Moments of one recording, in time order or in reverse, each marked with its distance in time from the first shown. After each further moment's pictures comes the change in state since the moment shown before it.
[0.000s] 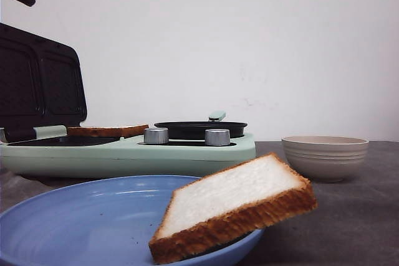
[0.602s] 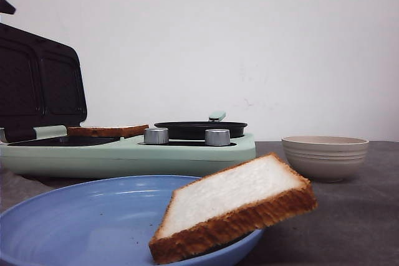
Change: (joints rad) left arm 0.005 0.040 0.025 0.224 -0.004 0.026; right arm -0.004 0.000 0.000 0.011 0.001 0.000
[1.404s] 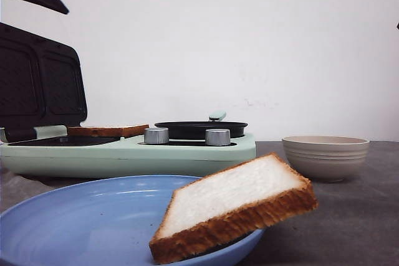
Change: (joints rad) left arm -0.018 0.592 0.660 -0.303 0.010 0.169; right arm 0.000 0.000 0.000 0.048 0.022 -0.010
